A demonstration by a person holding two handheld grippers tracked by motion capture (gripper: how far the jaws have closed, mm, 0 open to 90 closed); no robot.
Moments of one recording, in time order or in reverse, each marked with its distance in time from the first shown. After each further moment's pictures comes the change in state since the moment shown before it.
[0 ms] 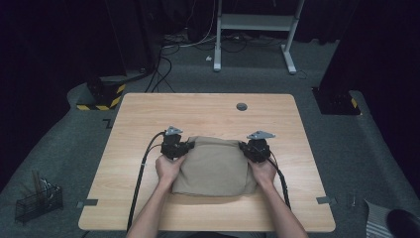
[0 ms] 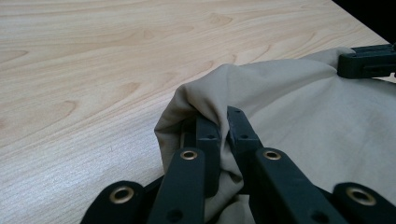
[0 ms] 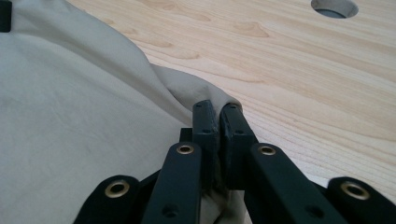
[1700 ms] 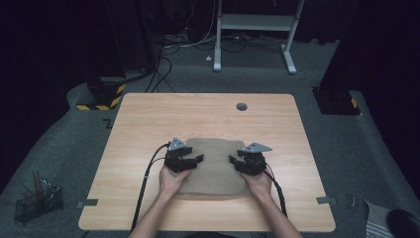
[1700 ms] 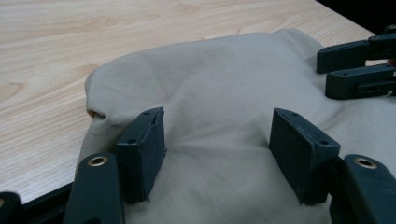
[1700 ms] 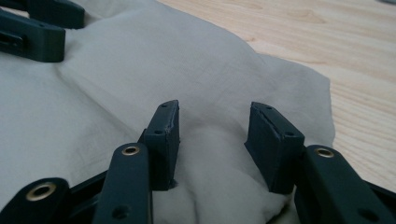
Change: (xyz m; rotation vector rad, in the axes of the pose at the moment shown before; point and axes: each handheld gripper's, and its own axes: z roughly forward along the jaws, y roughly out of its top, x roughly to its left) left arm -0.020 -0.035 0.001 -0.066 -0.049 0.083; right arm 0.029 -0.027 -0.009 -0.045 0.088 -0.029
